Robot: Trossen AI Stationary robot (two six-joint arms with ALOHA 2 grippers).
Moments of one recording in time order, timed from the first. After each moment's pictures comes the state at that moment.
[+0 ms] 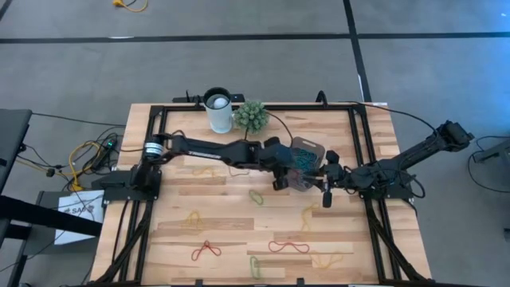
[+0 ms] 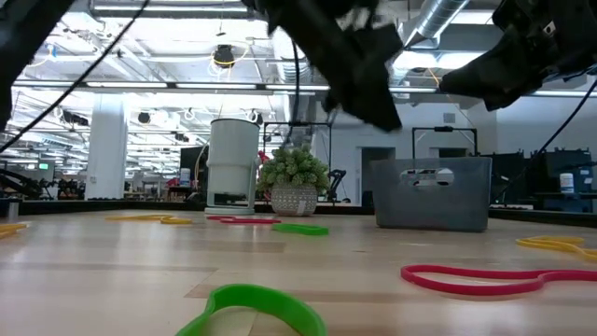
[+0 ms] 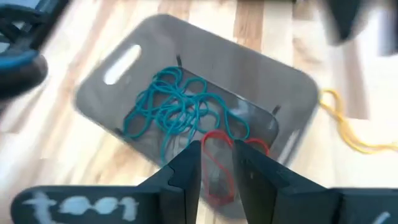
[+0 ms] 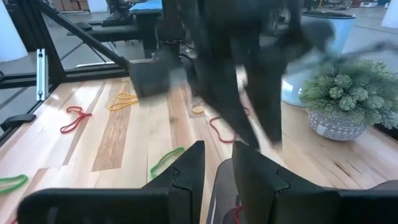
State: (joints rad) left arm 0.02 2.06 1.69 -0.37 -0.17 -0.05; right arm 0.41 0.80 0.22 0.33 0.55 0.13
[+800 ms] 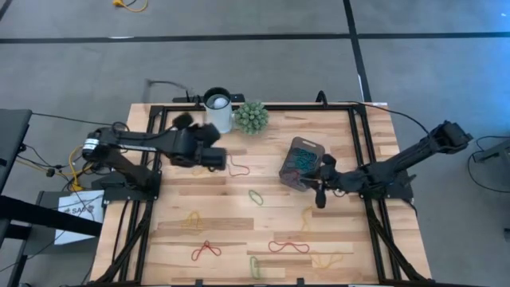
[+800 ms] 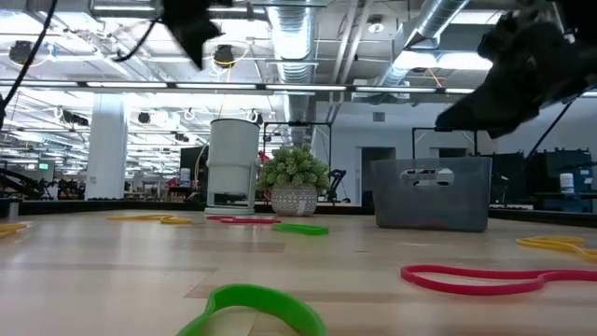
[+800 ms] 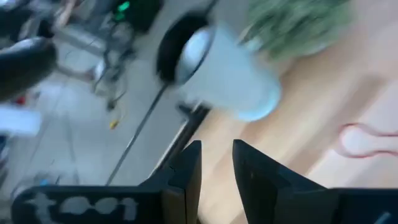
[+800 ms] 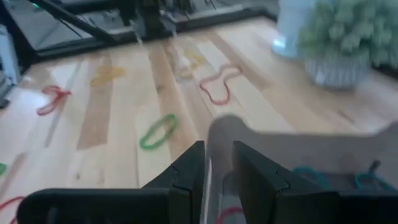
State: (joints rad) left arm -0.06 1.50 1.42 -1.47 -0.93 -0.64; right arm 0.38 0.97 0.22 0.33 0.55 0.33
